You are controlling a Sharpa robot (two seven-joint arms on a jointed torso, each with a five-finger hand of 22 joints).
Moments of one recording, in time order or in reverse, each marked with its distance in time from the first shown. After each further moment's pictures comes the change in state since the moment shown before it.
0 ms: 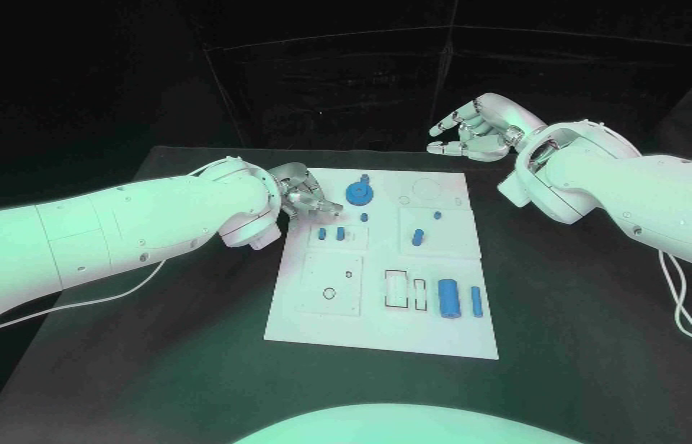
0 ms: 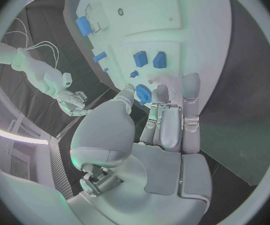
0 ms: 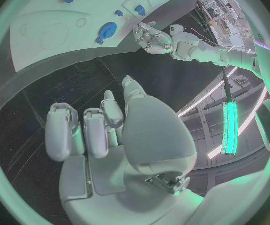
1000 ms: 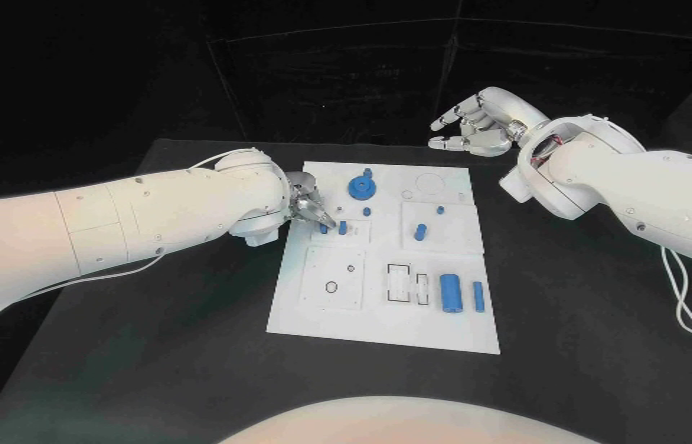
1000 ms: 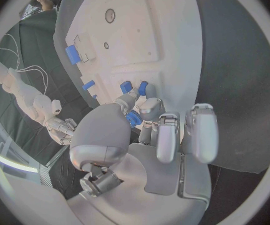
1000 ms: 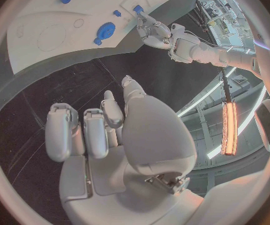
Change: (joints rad) left arm 0.006 0.033 0.003 0.000 -0.140 0.245 -0.199; left_hand -0.068 0.000 0.349 -0.144 0.000 0.214 -0.095 0.062 0.045 0.381 -0.095 0.364 0.342 0.050 -0.078 0.263 0.003 -0.117 0.286 -0.061 0.670 0.460; right arm 0.000 0.008 0.000 0.002 -0.001 0.000 -0.001; right_hand 0.004 -0.004 0.006 -0.006 0.000 0.000 0.000 0.000 0.000 0.000 0.000 0.000 0.000 0.000 0.000 0.003 0.000 0.000 0.000 0.000 0.000 0.001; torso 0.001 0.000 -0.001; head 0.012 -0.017
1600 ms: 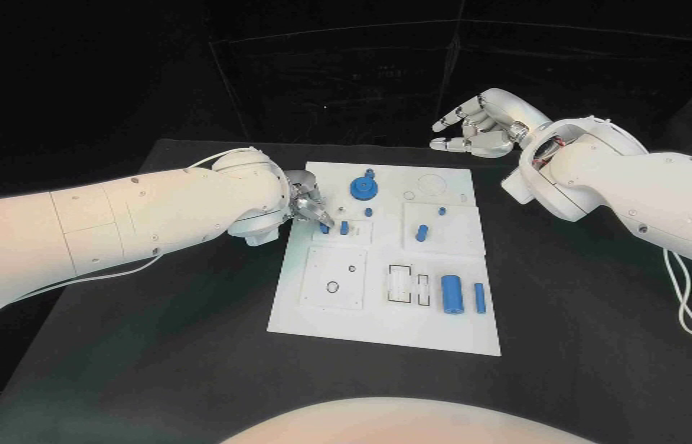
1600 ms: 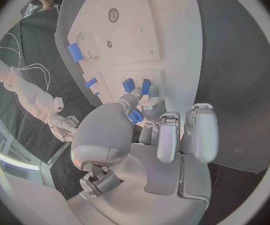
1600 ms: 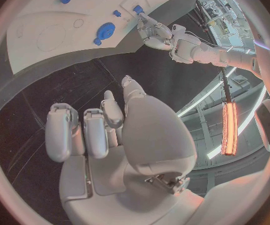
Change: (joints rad) left arm 0.001 -0.017 0.009 0.019 0.000 -0.016 0.008; left_hand 0.049 0.034 0.040 -0.047 -0.004 -0.026 0.013 -0.020 -0.009 -0.012 0.012 -0.024 -0.024 -0.001 0.014 0.000 0.000 0.000 0.000 0.007 0.000 0.000; right arm 0.000 0.001 0.000 -0.001 0.000 -0.001 0.000; right_hand 0.000 0.000 0.003 -0.003 0.000 0.000 0.000 0.000 0.000 0.000 0.000 0.000 0.001 0.000 0.000 0.000 0.000 0.000 0.004 -0.004 0.000 0.001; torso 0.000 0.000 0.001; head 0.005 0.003
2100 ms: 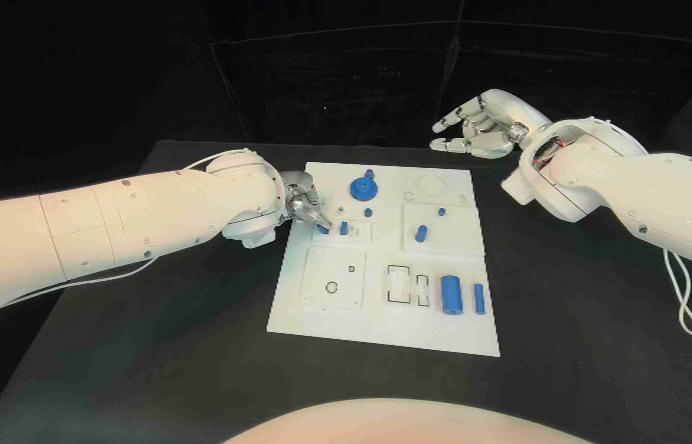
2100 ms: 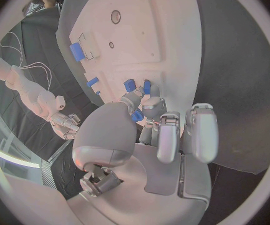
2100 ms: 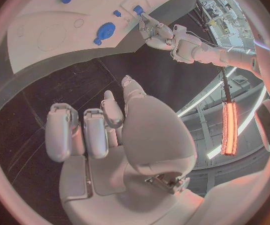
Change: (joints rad) left arm -0.002 -0.026 0.006 0.025 0.006 -0.010 0.008; left_hand 0.101 0.016 -0.078 0.031 -0.001 -0.019 0.011 -0.021 -0.009 -0.007 0.003 -0.007 -0.001 0.001 0.001 0.000 0.000 0.000 0.000 0.000 0.000 0.000; right arm 0.000 -0.001 0.000 0.000 0.000 -0.002 0.000; right_hand 0.000 0.000 0.000 0.000 0.000 0.000 0.000 0.000 0.000 0.000 0.000 0.000 0.000 0.000 0.000 0.000 0.000 0.000 0.000 0.000 0.000 0.000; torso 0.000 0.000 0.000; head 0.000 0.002
